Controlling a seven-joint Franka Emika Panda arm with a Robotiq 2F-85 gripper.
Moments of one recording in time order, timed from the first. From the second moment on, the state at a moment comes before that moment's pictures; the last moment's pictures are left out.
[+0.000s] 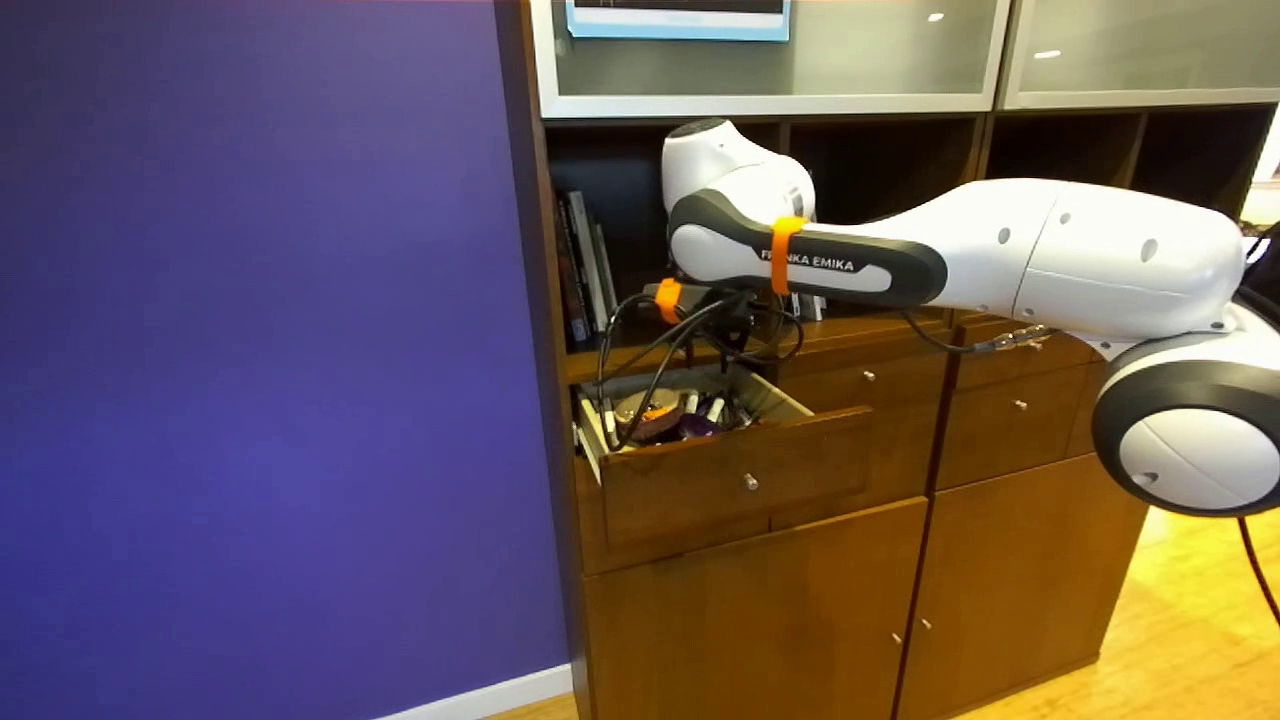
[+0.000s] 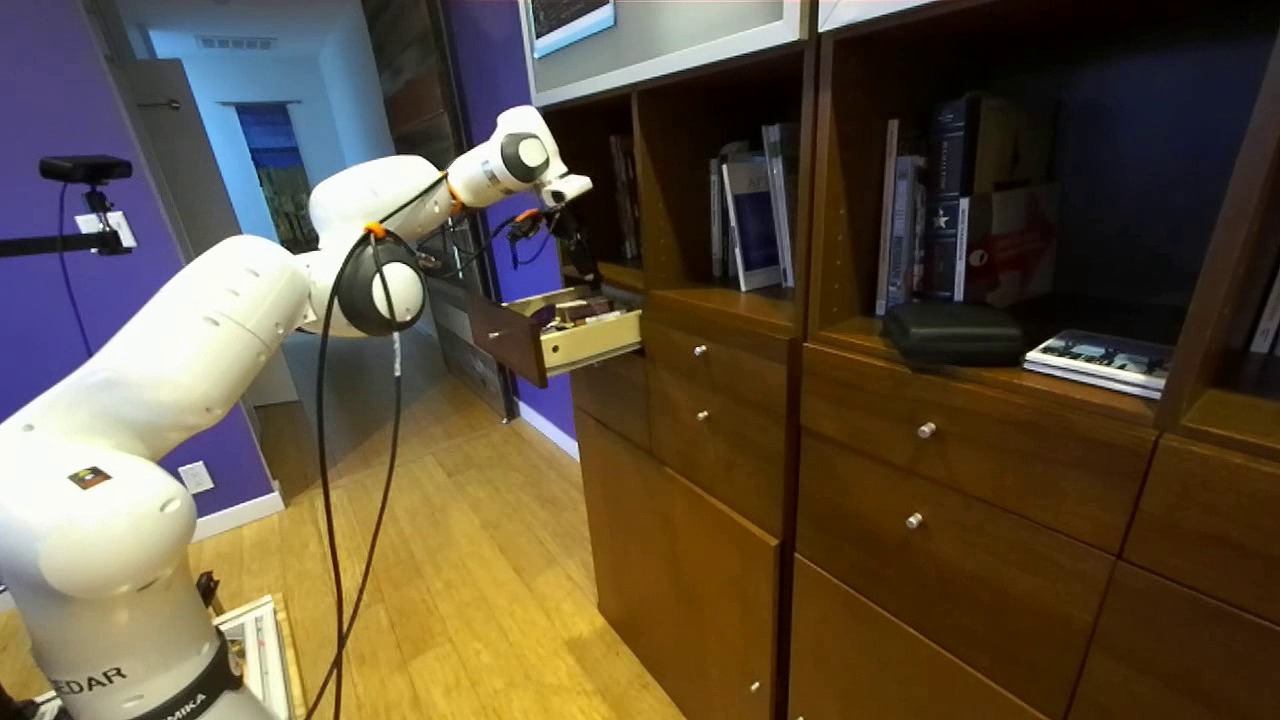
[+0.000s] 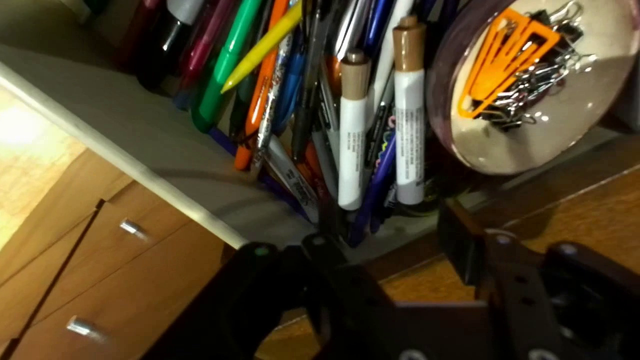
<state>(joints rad) 0.50 0.97 -0.08 -0.44 -0.25 1.61 1.17</state>
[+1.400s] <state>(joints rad) 0.43 0.61 0.05 -0.43 -0.08 0.95 0.32</state>
